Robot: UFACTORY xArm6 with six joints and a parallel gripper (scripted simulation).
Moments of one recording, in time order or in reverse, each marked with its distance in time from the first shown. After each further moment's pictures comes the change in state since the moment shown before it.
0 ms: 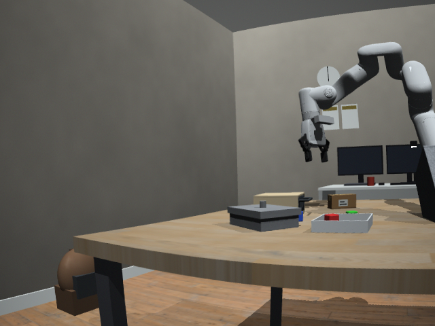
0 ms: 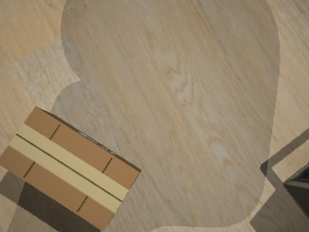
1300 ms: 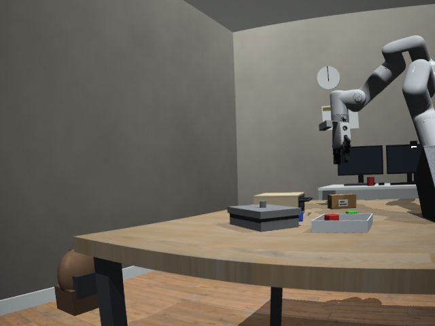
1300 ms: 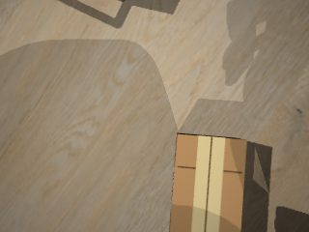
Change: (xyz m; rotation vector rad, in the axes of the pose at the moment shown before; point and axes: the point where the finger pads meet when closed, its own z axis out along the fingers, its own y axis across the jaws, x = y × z) arm 0.040 -0.106 0.011 -0.138 -0.035 2.042
